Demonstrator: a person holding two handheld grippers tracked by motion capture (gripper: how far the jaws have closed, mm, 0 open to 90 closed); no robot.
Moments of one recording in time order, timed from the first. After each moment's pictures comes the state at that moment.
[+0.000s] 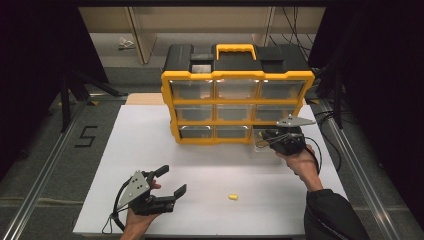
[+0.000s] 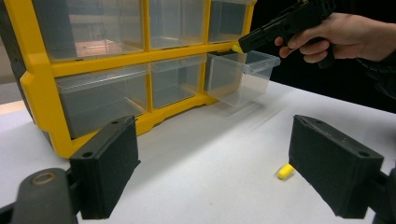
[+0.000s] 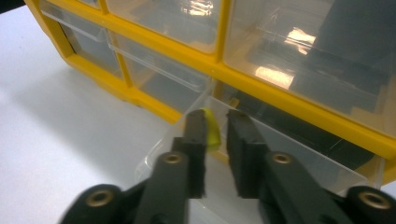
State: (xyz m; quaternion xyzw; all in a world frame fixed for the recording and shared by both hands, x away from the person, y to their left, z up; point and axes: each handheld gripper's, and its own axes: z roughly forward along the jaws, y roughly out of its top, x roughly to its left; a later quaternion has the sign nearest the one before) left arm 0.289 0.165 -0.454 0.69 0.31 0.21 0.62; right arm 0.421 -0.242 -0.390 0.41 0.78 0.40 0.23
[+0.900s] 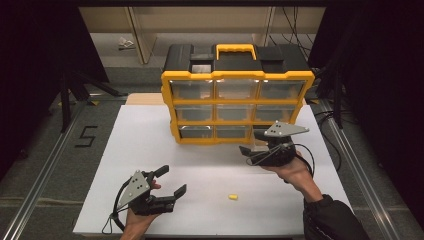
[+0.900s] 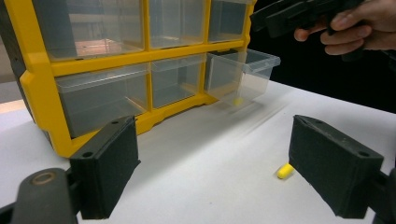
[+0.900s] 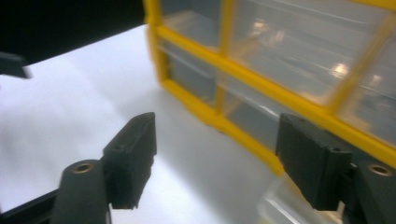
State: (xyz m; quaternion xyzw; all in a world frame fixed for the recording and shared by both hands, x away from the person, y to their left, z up) left arm 0.289 0.165 -0.454 0.69 0.31 0.21 0.62; right arm 0.377 -0.199 -0.366 0.31 0.81 0.46 0.18
